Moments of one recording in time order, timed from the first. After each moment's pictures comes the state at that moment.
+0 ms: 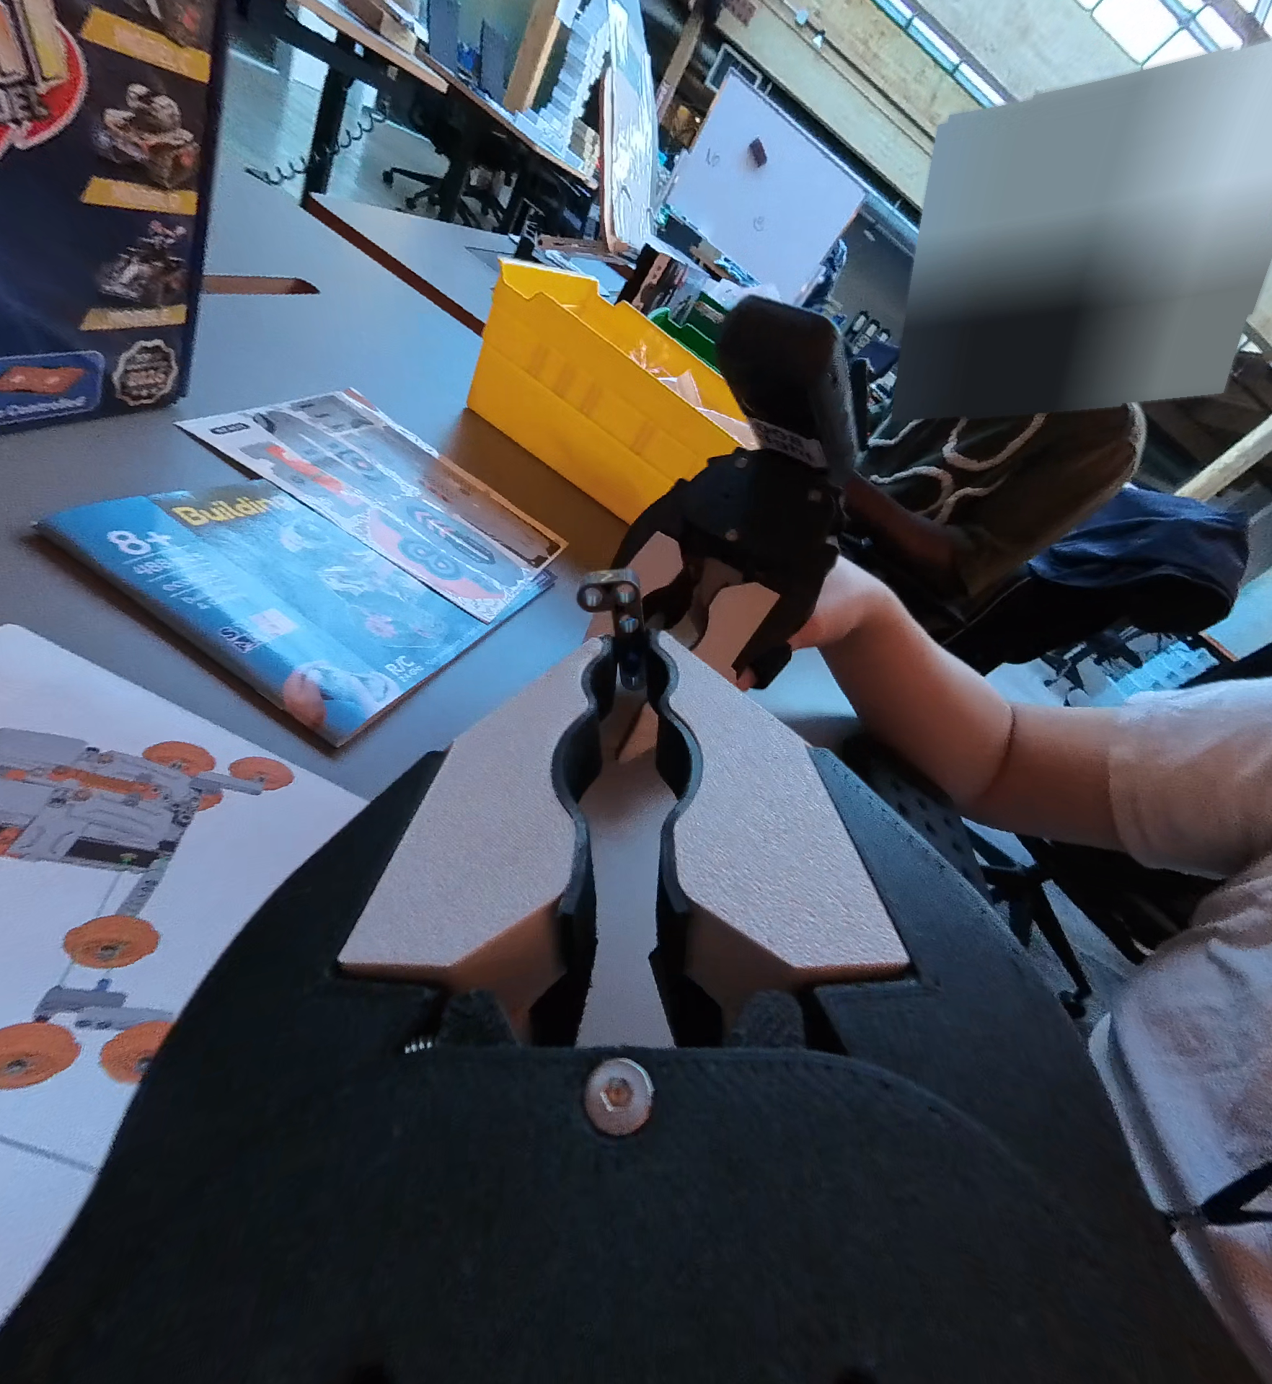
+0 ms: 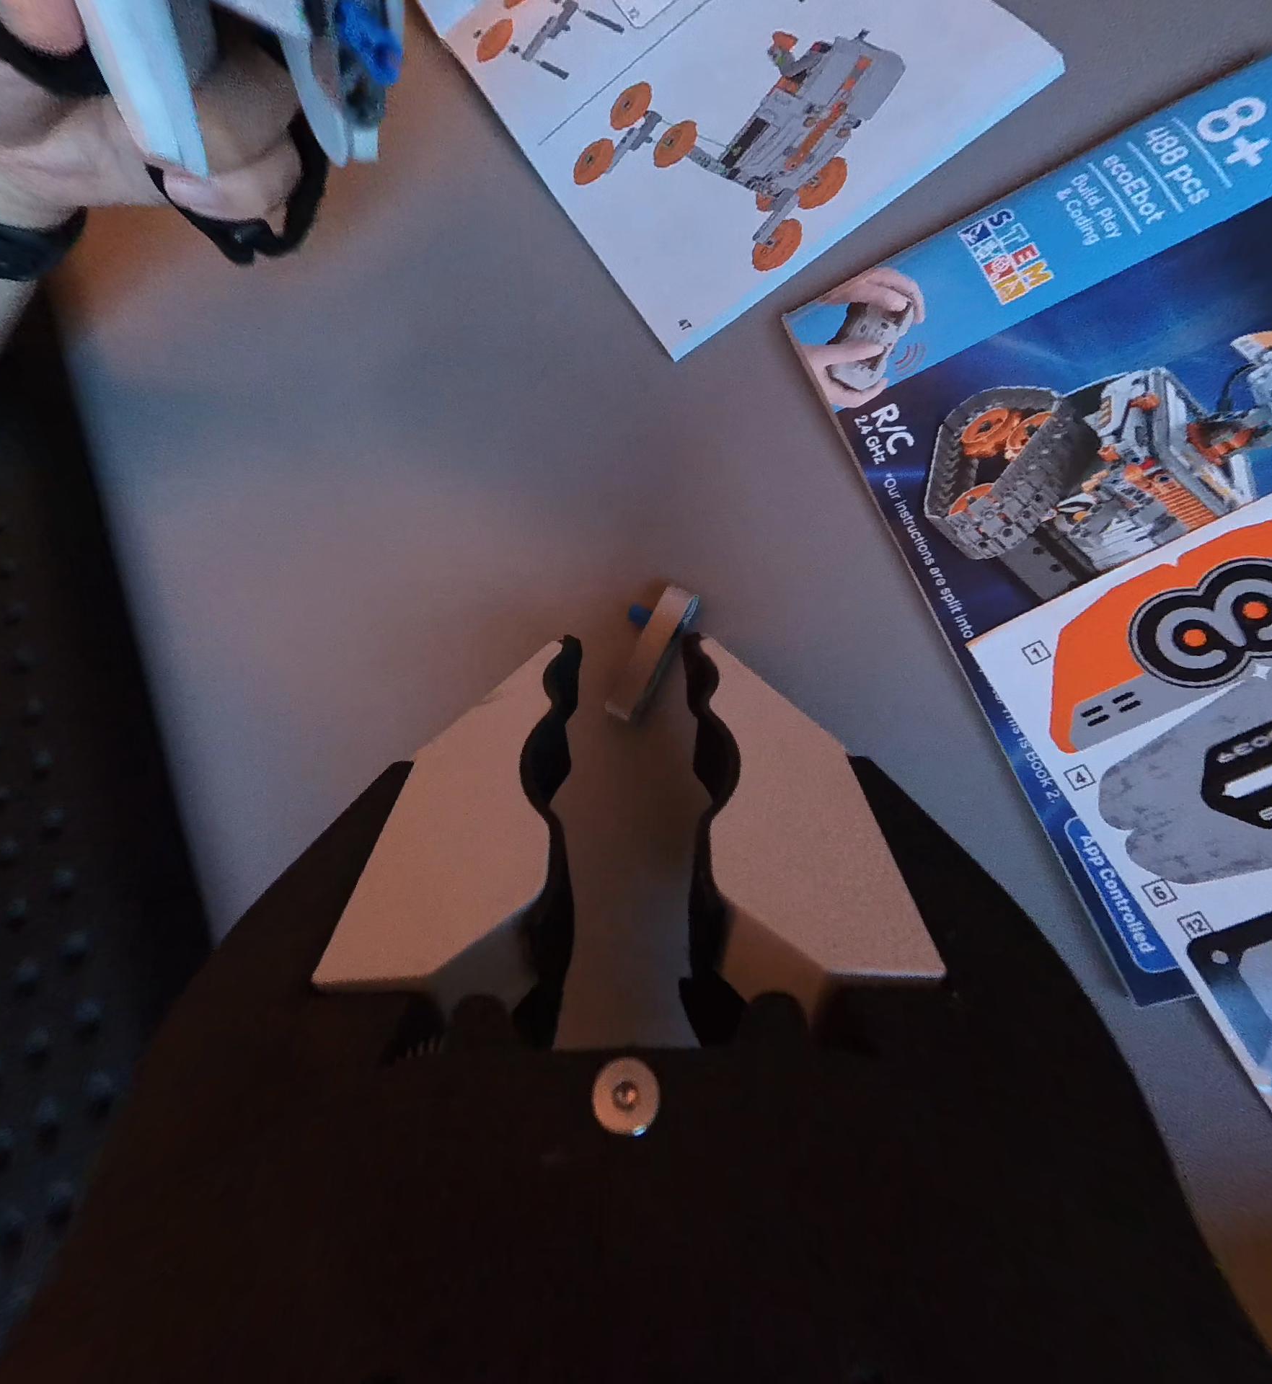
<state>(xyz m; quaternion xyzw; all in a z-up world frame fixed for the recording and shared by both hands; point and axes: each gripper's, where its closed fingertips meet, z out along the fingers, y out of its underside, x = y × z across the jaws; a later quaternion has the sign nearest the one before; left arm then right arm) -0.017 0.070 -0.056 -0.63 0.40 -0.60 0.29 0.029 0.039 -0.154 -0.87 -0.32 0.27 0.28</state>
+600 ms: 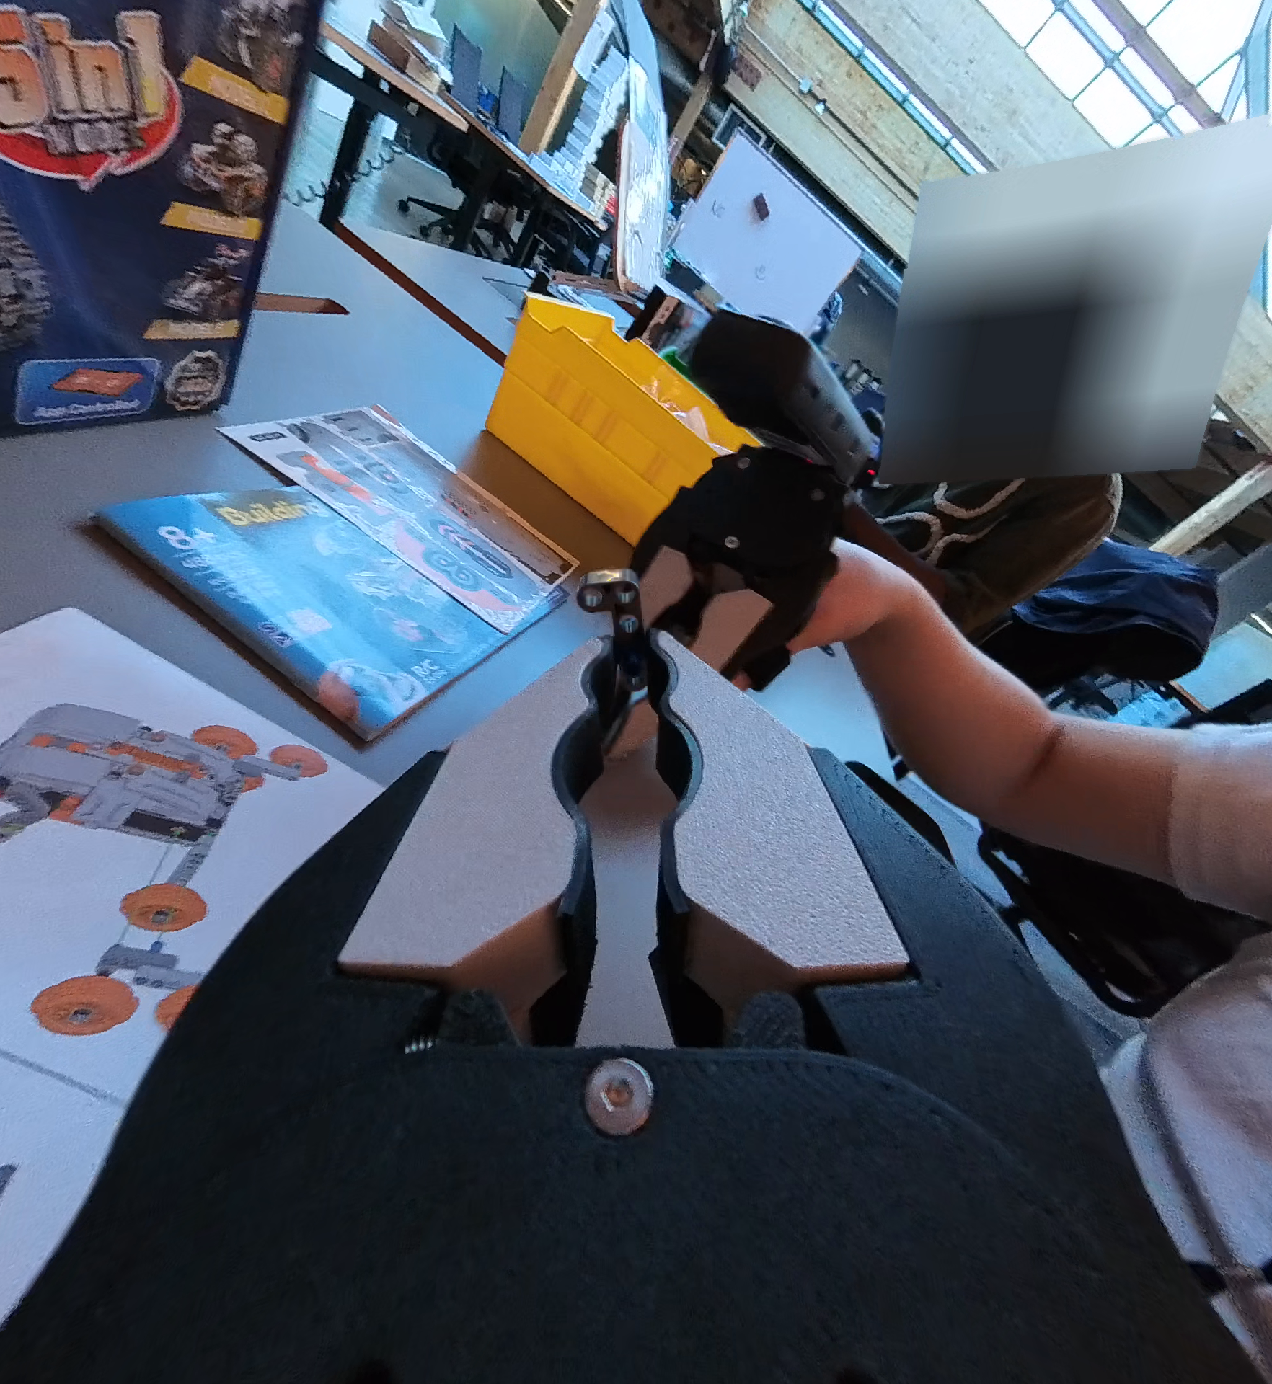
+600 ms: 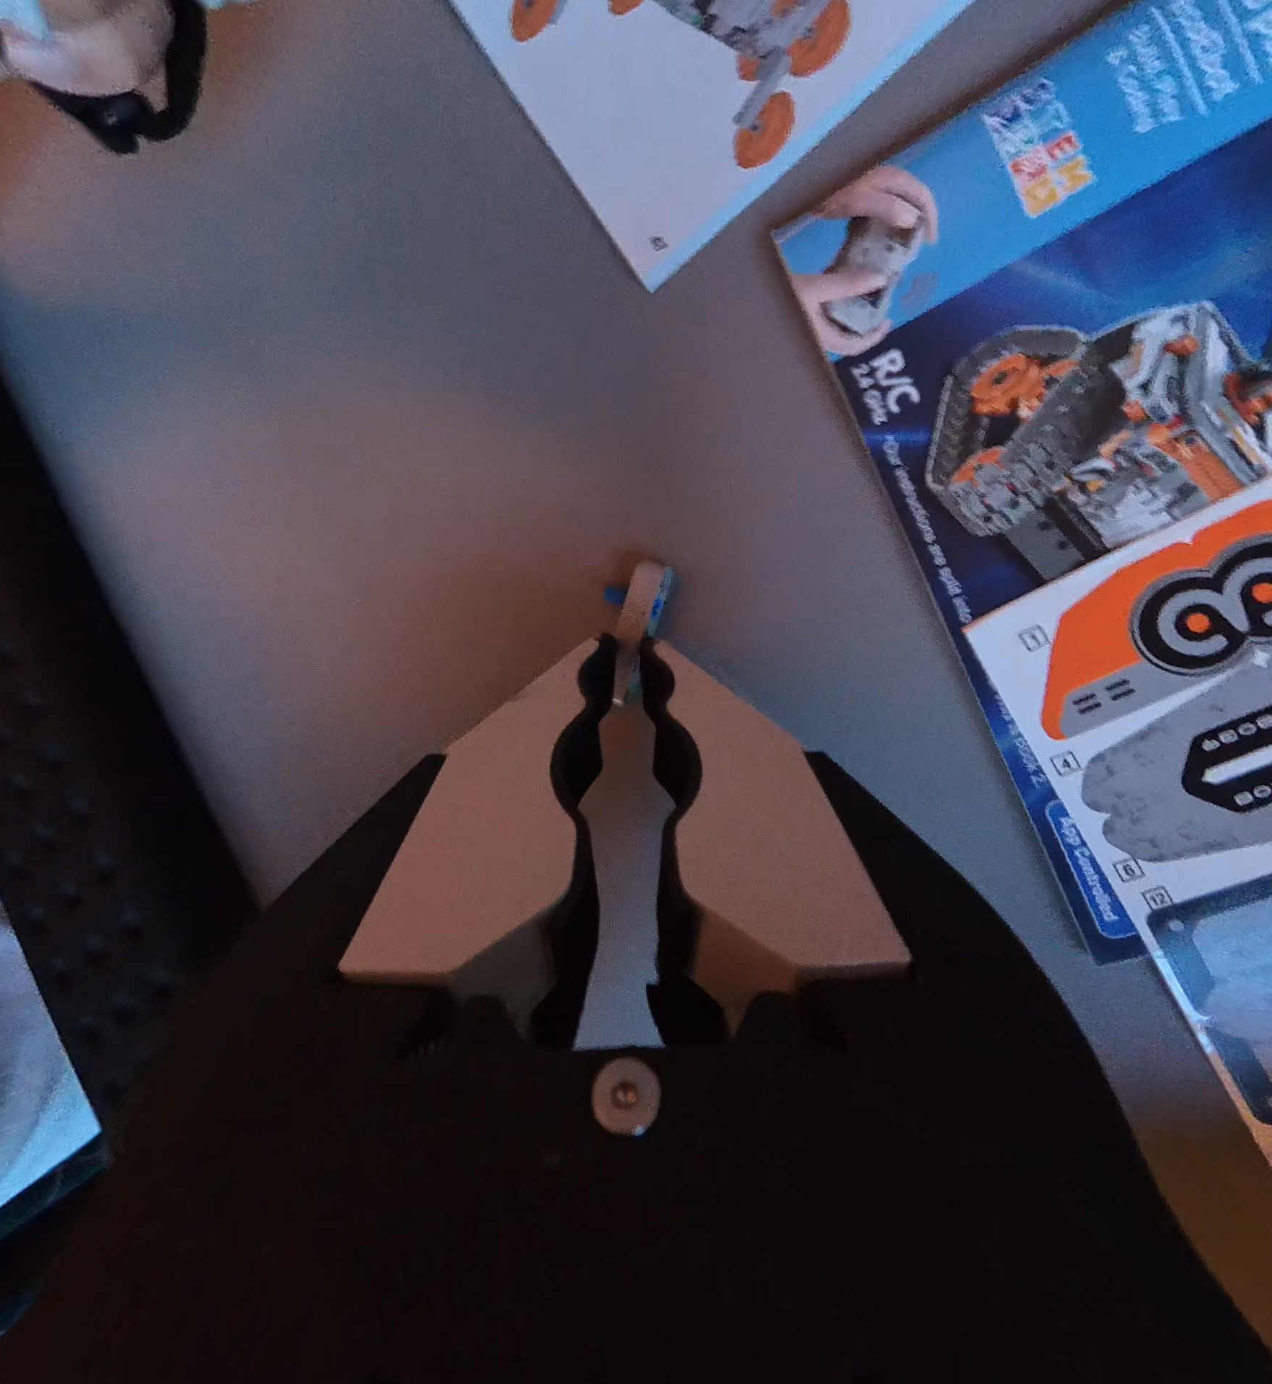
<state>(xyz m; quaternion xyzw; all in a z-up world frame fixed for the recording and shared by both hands) -0.026 0.083 -0.053 -0.63 0.37 -0.62 0.29 0.032 0.037 -0.159 -0.90 -0.32 0.23 0.18</state>
